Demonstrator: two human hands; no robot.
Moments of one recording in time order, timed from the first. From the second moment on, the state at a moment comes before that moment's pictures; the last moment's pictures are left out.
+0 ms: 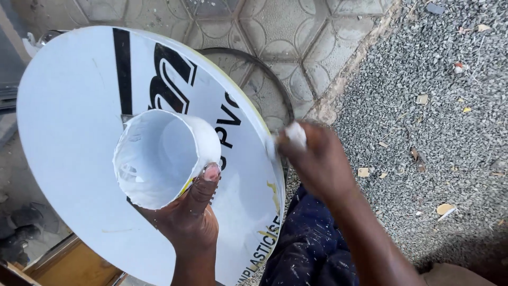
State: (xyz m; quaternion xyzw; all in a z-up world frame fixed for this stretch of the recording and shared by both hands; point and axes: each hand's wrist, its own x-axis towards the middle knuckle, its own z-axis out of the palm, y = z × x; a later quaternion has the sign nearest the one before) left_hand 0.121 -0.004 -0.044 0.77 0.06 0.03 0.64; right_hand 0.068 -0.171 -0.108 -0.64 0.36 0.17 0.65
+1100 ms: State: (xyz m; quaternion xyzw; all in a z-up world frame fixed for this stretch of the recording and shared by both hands) left_hand 0.181 0.024 -0.042 0.80 0.03 0.05 0.60; right_hand 0.266 -0.202 -0.140 -0.70 0.12 0.11 0.70
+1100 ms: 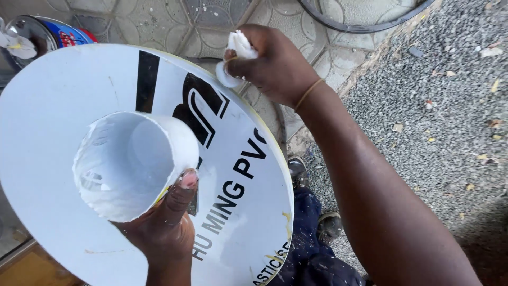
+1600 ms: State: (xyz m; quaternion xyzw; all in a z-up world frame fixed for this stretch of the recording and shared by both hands) left_hand 0.173 -0.003 -0.029 0.80 0.04 0.02 0.60; right_hand 0.005 -0.182 -0.117 -0.60 0.31 0.33 0.66
